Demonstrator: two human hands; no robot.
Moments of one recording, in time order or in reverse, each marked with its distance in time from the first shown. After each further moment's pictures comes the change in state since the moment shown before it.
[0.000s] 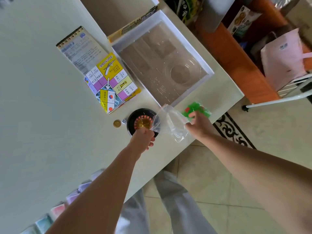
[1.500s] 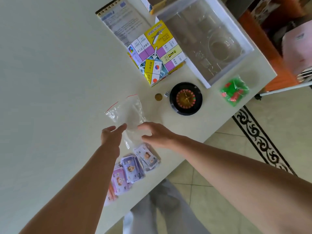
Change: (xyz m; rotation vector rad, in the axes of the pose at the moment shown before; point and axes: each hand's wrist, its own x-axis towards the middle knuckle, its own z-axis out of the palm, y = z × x) left_hand -0.004 -0.174 -0.194 -0.436 0.411 -0.170; right_hand -0.112 -0.186 0.205 0.005 -0.526 -0.338
